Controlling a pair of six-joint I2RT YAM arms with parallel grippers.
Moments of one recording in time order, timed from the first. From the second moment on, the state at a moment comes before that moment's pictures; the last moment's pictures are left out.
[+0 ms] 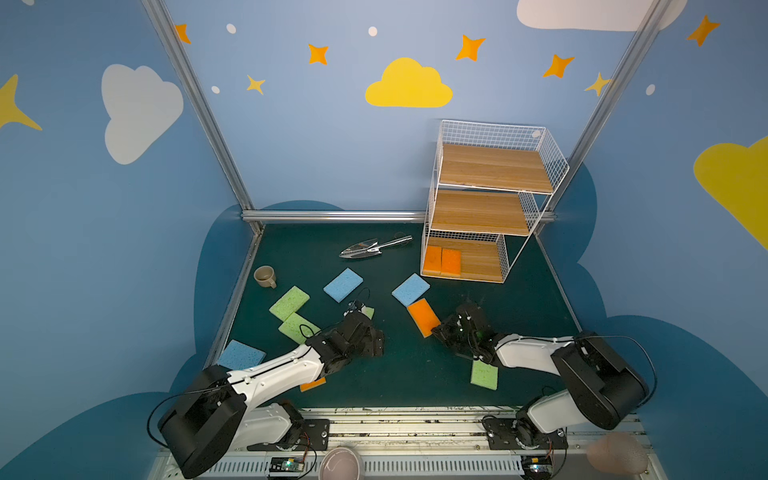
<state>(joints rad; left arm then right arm) -0.74 1.22 0.53 -0.19 -0.12 -0.68 0.59 1.42 0.45 0.22 -0.18 1.37</state>
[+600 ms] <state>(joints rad) -0.74 1.26 0.56 -0.19 -0.10 -0.68 0.38 0.90 0.33 -0.05 0.10 1.32</state>
